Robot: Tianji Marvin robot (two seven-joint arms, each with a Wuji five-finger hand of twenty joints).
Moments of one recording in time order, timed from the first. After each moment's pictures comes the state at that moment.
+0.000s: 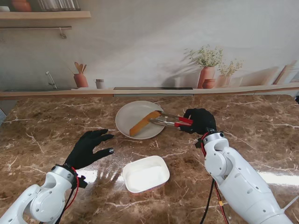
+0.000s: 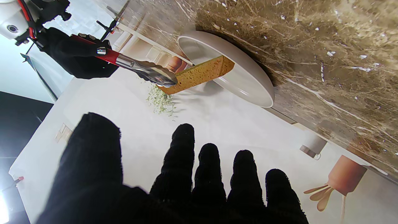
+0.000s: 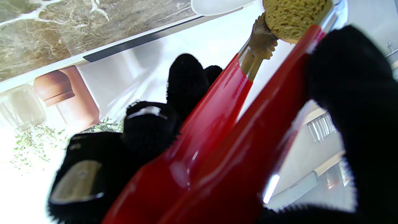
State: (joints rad) left arm 1.82 -1.11 -1.39 -1.74 0.61 -0.20 0.09; right arm -1.33 -1.16 1.14 -1.25 -0.72 -0.12 -0.42; left_hand 0.63 -0.07 0.03 -0.05 0.52 0.02 0.15 0.18 0.34 -0.04 0.19 0.18 0.23 0.01 0.10 0.30 -0.02 -0.02 0.15 0.35; right_hand 0.28 -1.04 1.17 -0.29 1.00 0.03 0.81 0.28 1.35 0.04 0.71 0.60 1.29 0.06 1.29 0.75 1.13 0.16 1.79 0.71
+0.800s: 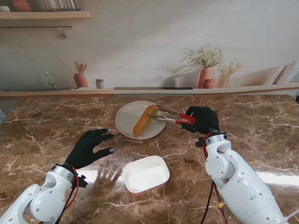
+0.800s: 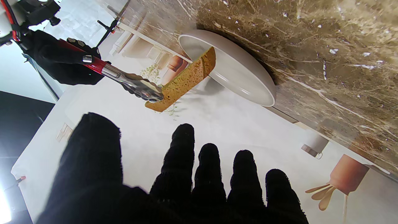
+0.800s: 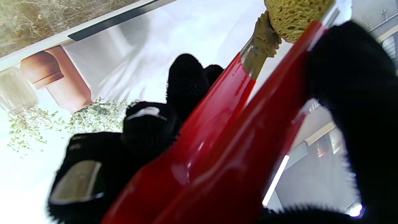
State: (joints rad) left arm 1.82 -1.11 -1.39 -1.74 0.62 -0.20 0.09; right arm -1.39 -1.17 1.20 -1.34 -0.71 -0.14 -0.47; left_hand 0.63 -0.07 0.03 -0.05 0.52 0.02 0.15 0.18 0.34 -0.04 0.19 0.18 0.23 0.01 0.10 0.30 -0.02 -0.02 0.15 0.36; right_hand 0.28 -1.08 1.19 -0.29 1.01 0.03 0.84 0.28 1.36 0.04 0.72 0.60 1.29 0.07 1.30 0.76 1.13 0.16 1.79 0.71
